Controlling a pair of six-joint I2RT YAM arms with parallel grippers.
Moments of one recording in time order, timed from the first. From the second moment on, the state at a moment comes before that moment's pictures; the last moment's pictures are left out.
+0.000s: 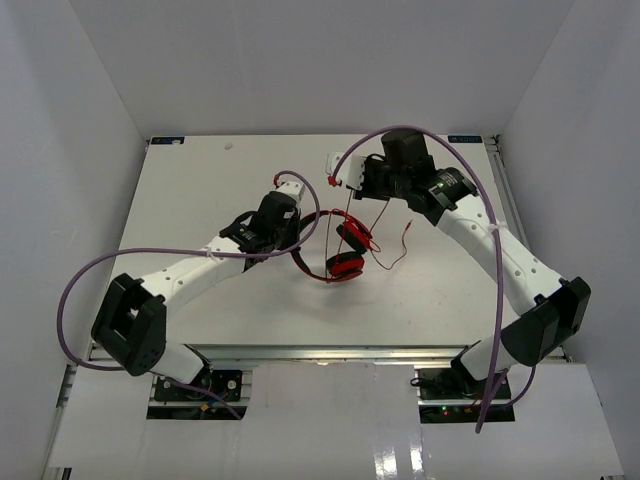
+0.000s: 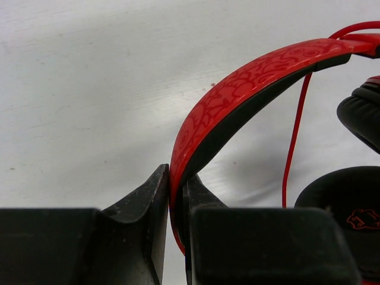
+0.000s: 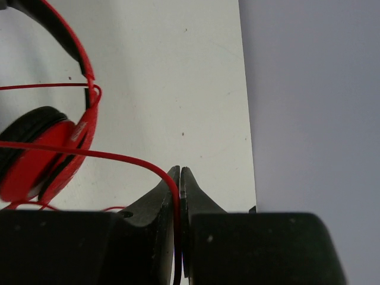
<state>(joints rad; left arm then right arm) -0.65 1.45 1.02 -0.27 -0.19 -0.31 0.62 1.49 1.57 -0.66 -0.15 -0.97</state>
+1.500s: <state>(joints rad) -0.77 1.20 1.15 -0.37 0.04 -0.30 0.35 1.57 1.28 -0.46 -0.93 -0.42</state>
